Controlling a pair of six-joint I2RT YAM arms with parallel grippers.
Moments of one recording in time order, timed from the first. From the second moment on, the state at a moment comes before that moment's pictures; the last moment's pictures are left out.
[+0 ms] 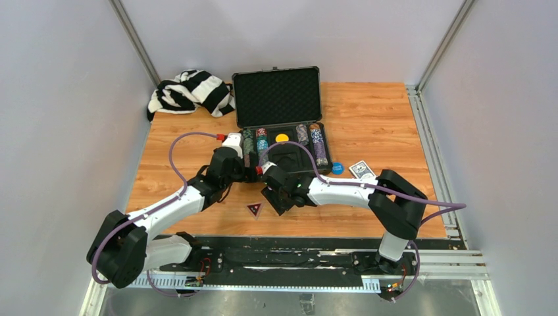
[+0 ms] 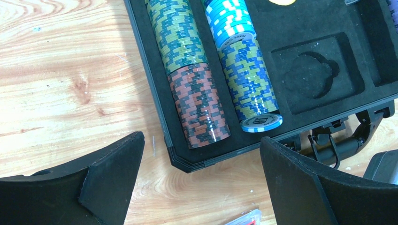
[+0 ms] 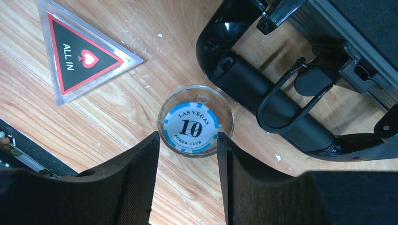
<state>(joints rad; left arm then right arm) -0.56 1.15 0.54 0.05 -0.21 -0.34 1.09 1.74 1.05 -0.36 0.12 0.25</state>
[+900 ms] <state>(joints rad) -0.56 1.15 0.54 0.05 -0.19 -0.35 1.09 1.71 1.01 -0.33 0.12 0.26</state>
